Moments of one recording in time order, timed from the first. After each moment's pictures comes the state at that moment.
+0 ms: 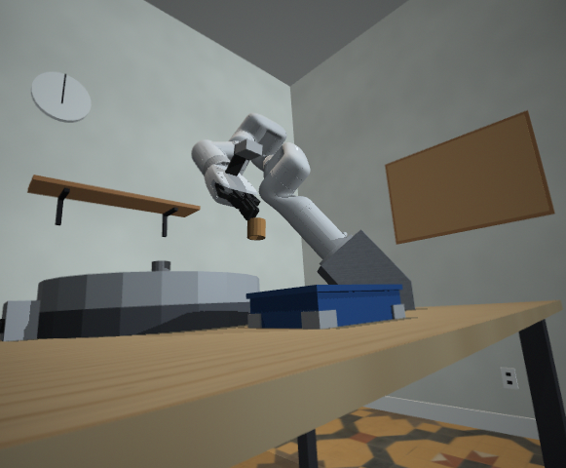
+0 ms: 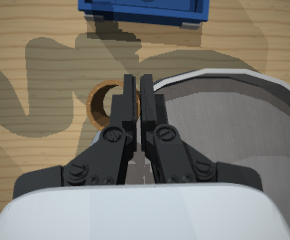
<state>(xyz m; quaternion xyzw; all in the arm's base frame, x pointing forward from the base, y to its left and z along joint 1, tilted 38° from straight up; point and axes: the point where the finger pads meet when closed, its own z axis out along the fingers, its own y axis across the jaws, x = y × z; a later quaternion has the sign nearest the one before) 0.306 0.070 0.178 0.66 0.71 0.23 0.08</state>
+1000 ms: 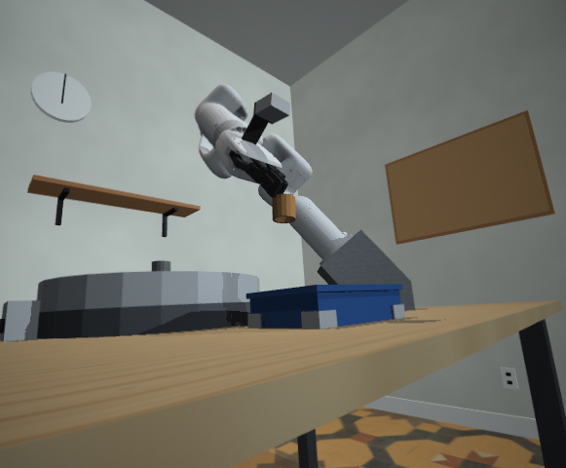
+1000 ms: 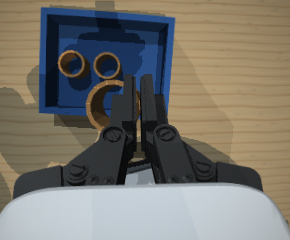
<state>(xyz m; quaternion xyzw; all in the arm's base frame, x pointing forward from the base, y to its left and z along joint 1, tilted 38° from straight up) 0.393 0.198 0.135 0.66 0.71 0.22 0.08</state>
